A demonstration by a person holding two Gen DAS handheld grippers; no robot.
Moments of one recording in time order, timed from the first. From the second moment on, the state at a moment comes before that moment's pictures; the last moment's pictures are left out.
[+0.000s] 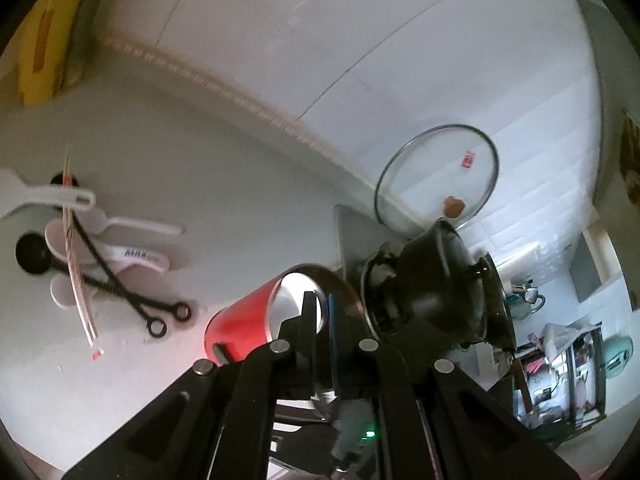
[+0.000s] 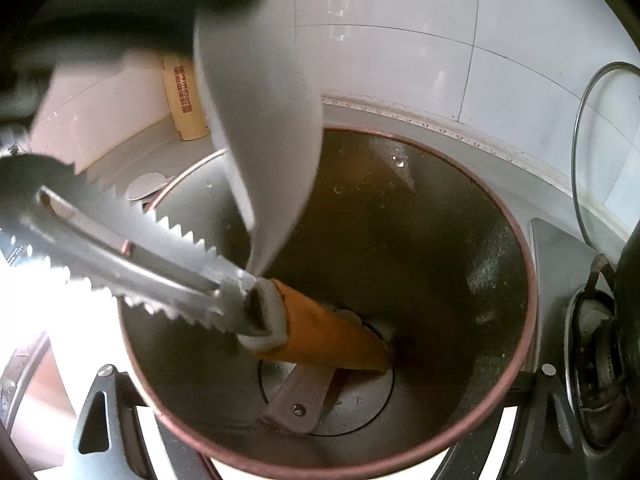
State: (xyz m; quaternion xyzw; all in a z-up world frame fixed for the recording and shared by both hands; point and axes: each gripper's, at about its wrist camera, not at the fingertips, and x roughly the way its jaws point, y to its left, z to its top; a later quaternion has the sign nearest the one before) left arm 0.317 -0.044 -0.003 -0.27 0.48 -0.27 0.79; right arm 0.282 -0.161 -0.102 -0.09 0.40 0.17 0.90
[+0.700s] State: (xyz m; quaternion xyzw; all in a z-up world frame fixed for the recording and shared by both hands) left arm 0.310 0.005 -0.001 -0.27 0.47 -0.18 0.82; right arm 0.283 -0.161 -0.104 -0.09 0.40 0.17 0.90
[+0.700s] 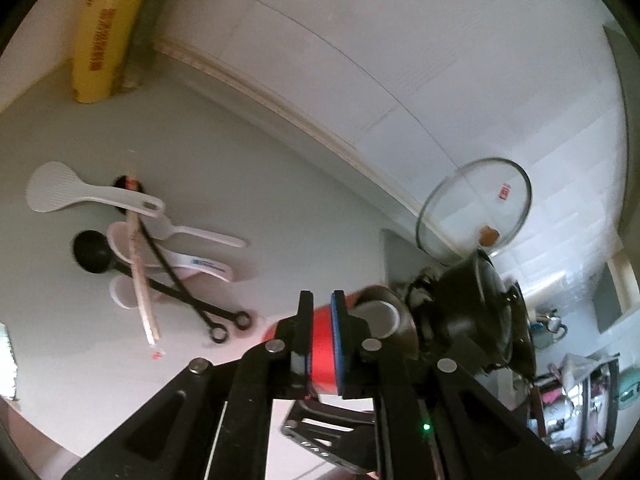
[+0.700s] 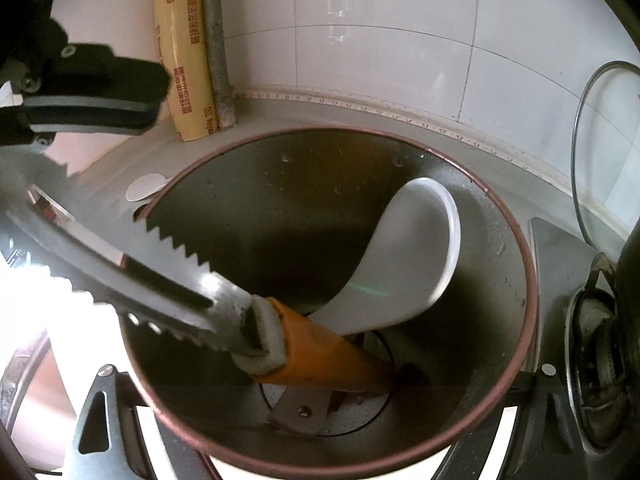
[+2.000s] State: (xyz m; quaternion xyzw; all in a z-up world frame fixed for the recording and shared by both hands) left arm 0.289 0.127 0.000 -0.24 0.33 0.08 0.91; right arm 0.281 -0.170 -0.103 -0.08 0.40 0.17 0.90
